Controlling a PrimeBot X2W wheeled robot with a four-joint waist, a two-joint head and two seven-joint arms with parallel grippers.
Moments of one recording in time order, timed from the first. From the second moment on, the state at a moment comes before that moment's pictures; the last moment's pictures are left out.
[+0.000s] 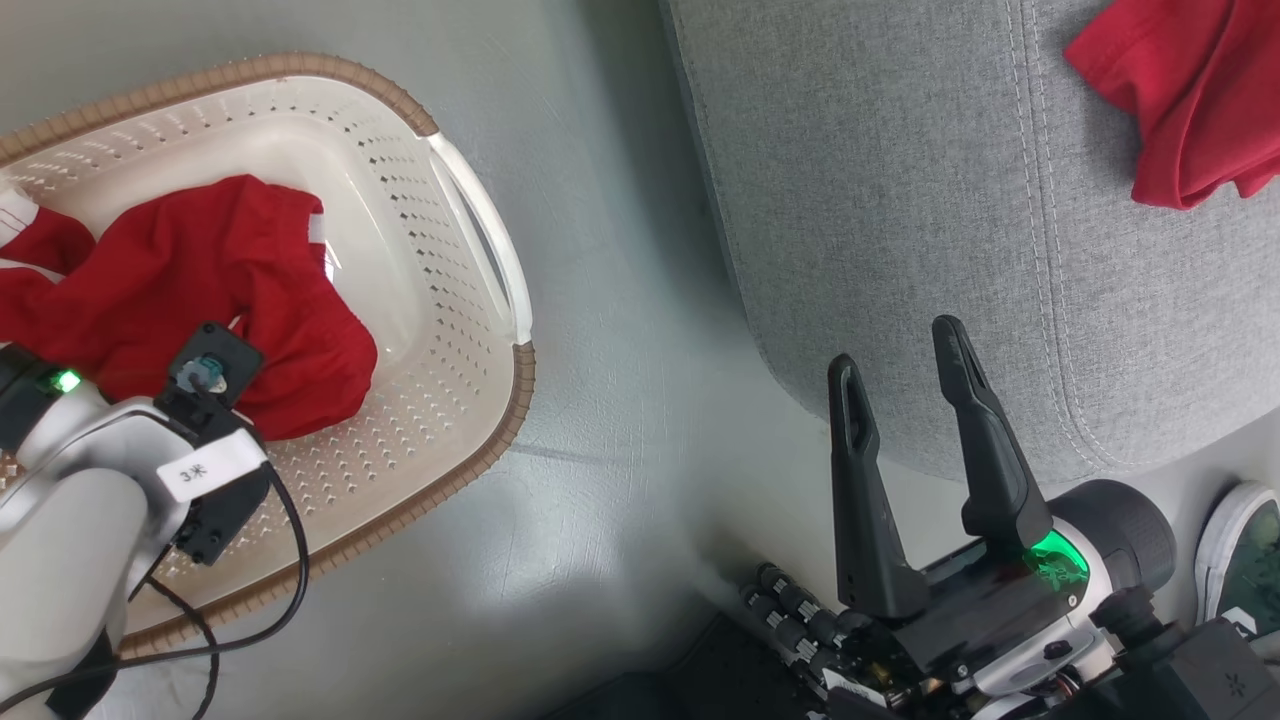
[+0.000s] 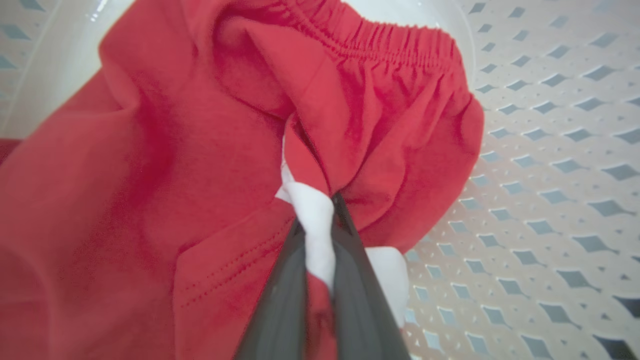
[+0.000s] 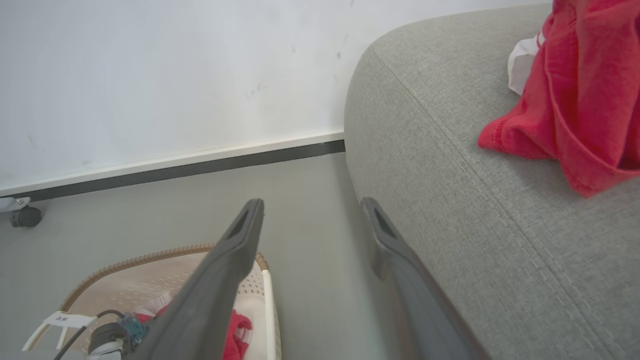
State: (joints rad) left arm -0.75 0.56 -0.73 0.63 -0.30 -0.13 0.24; right arm -0.14 -0.04 0.48 -0.47 0.21 -0.13 -0.26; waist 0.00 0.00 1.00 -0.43
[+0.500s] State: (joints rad) left arm -0.76 0.62 -0.78 0.61 -0.37 -0.13 0.09; right arm -0.28 -0.04 0.46 -0.42 0.24 -0.13 -0.26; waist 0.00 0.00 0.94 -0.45
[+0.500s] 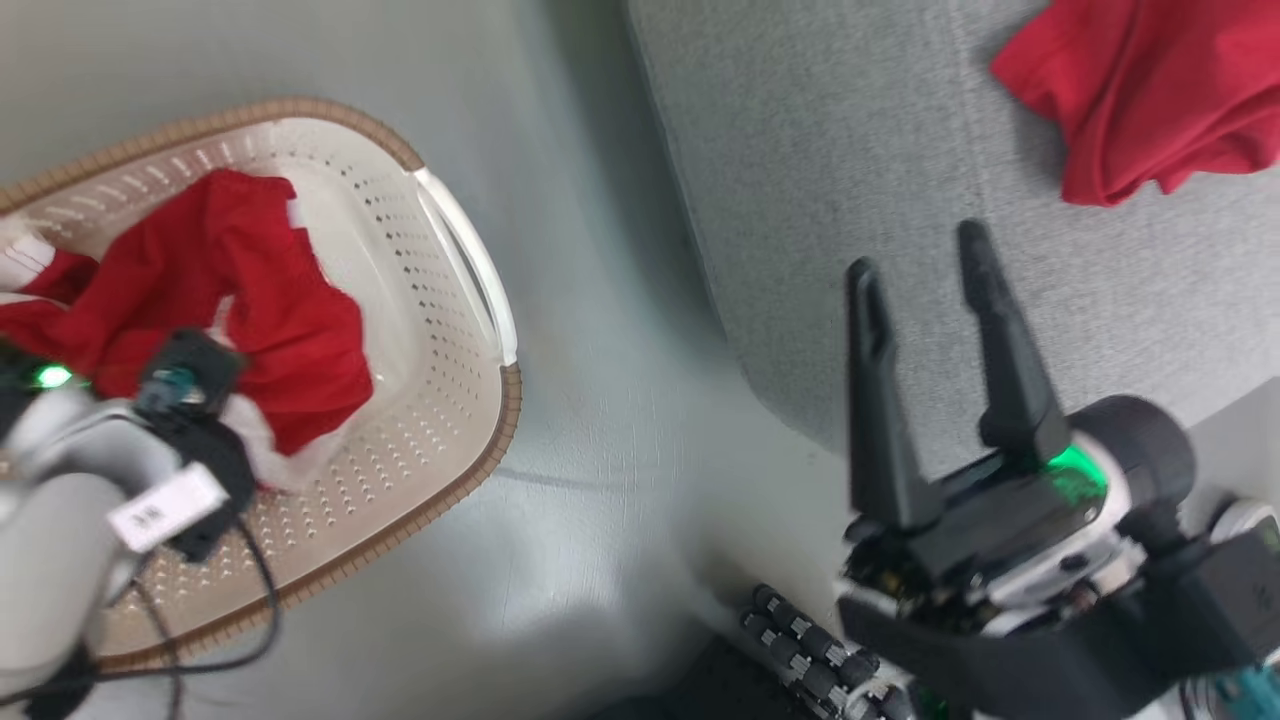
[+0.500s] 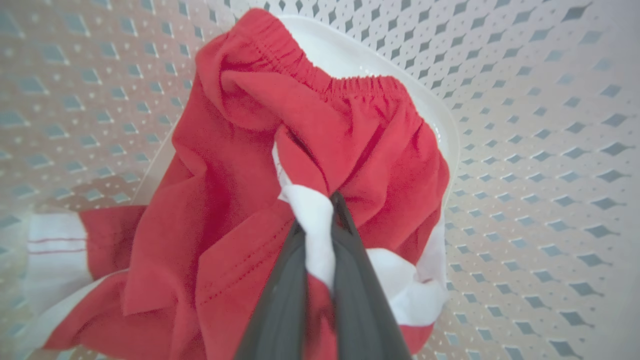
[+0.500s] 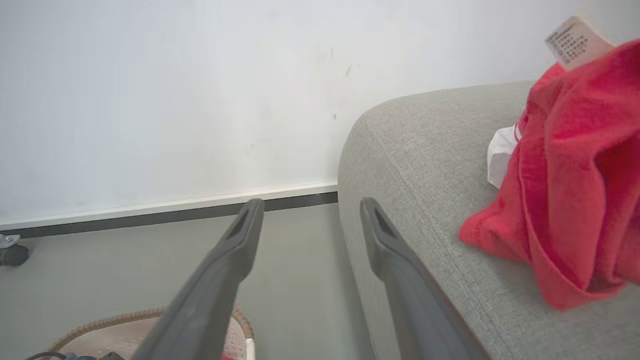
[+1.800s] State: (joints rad) left arm -0.78 0.50 -0.89 0.29 -0.71 -0.13 -0.24; right arm -0.39 -0.05 0.29 -0.04 0.20 -0.13 -0.26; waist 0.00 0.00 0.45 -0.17
